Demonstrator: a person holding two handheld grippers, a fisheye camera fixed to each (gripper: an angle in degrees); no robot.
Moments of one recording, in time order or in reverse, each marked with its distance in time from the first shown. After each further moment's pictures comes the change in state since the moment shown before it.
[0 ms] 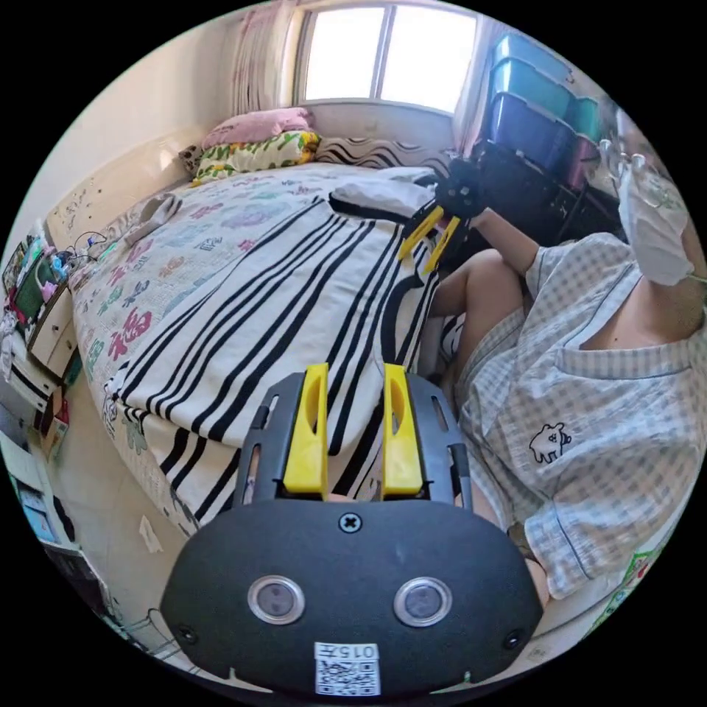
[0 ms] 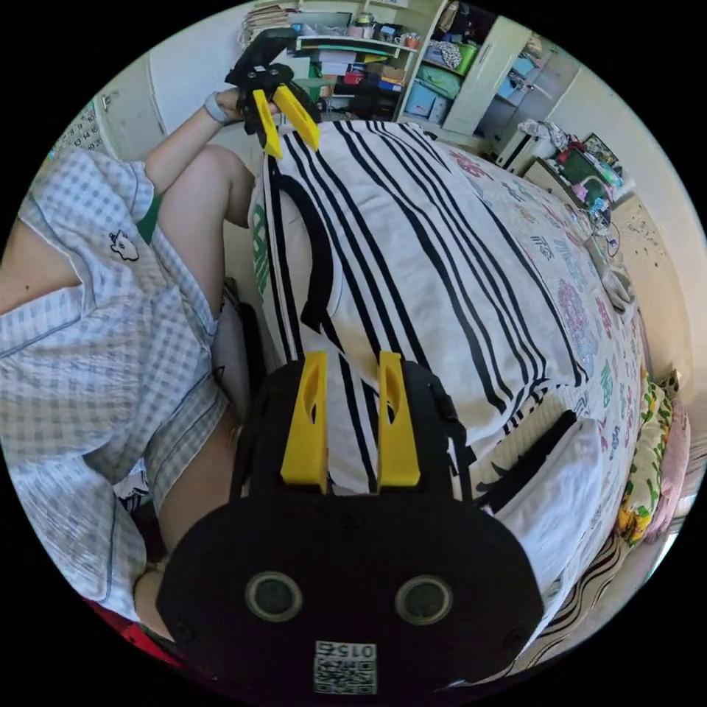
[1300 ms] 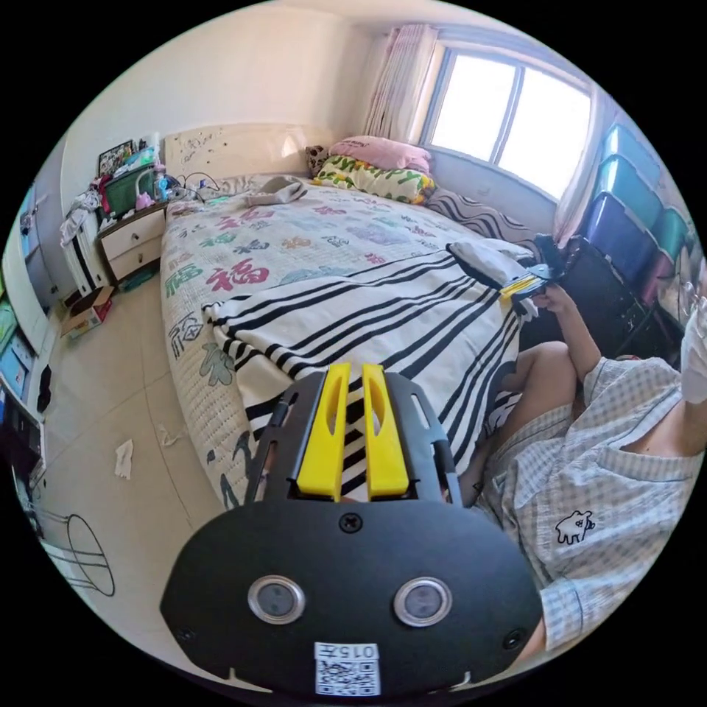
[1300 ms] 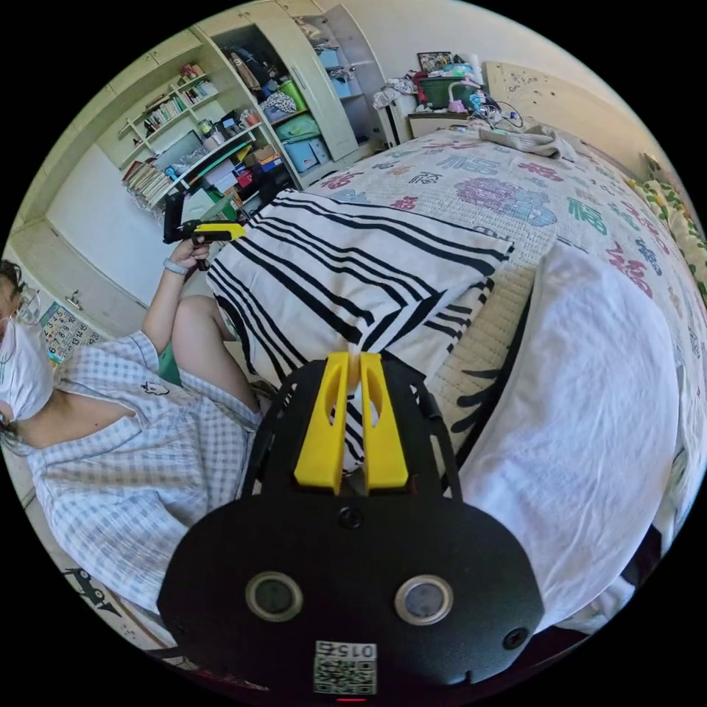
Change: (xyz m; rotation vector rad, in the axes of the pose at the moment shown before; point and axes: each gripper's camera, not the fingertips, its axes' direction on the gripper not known) left arm -0.115 0.042 -0.056 0.181 -0.122 -0.434; right arm 0.169 0.052 -0.049 0.190 -0.404 0.585
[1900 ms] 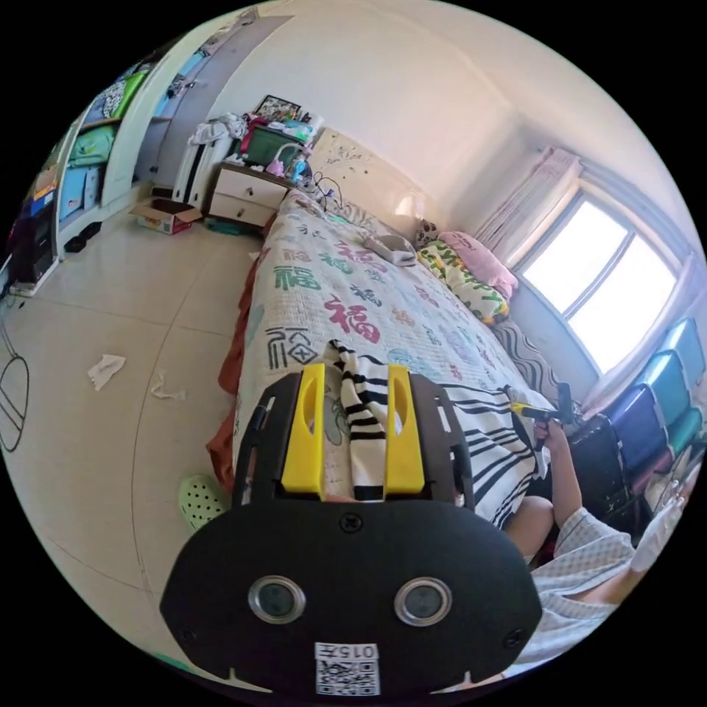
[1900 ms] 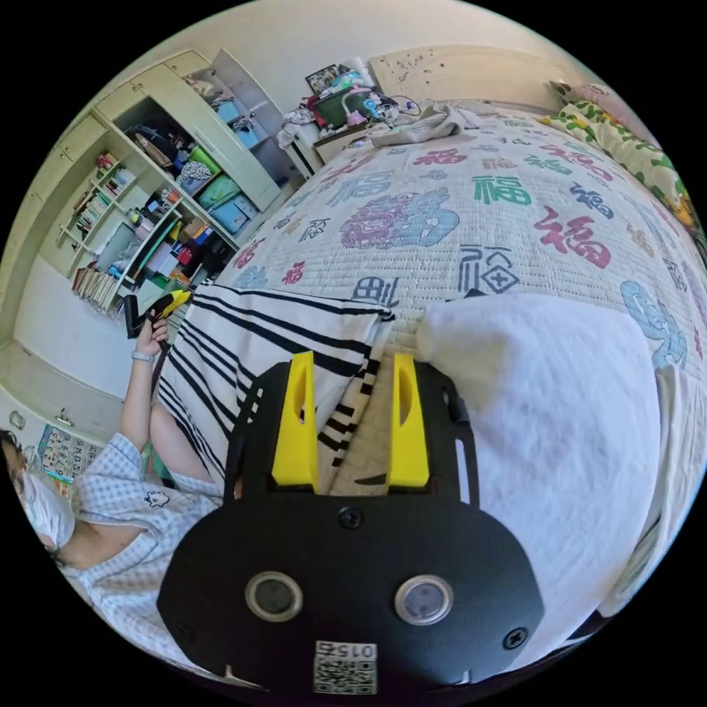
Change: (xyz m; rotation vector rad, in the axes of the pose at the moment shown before) left arm -0.147 -0.059 -0.015 0.289 0.035 -0.544; right arm 0.085 -0.152 0.016 0.109 0.059 0.329
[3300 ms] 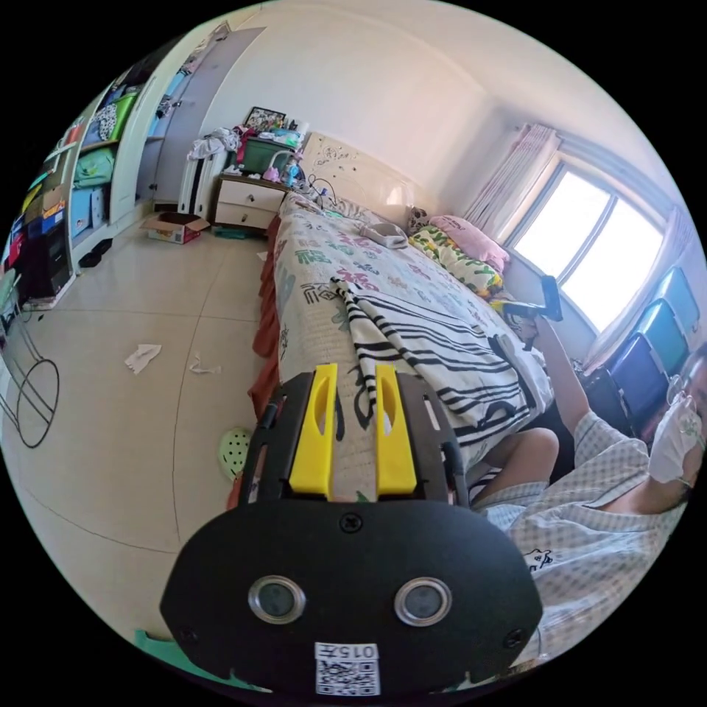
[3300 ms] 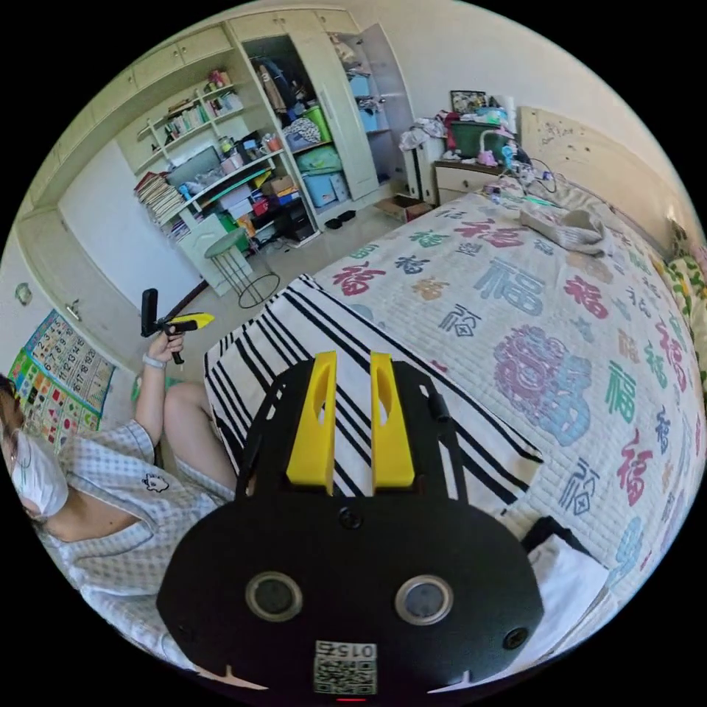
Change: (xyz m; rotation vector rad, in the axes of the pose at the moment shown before) left arm -0.008 0.099 -0.089 -0.017 -0.043 0.101; right arm -0.251 -0.083 0.121 -0.017 -0.106 -0.501
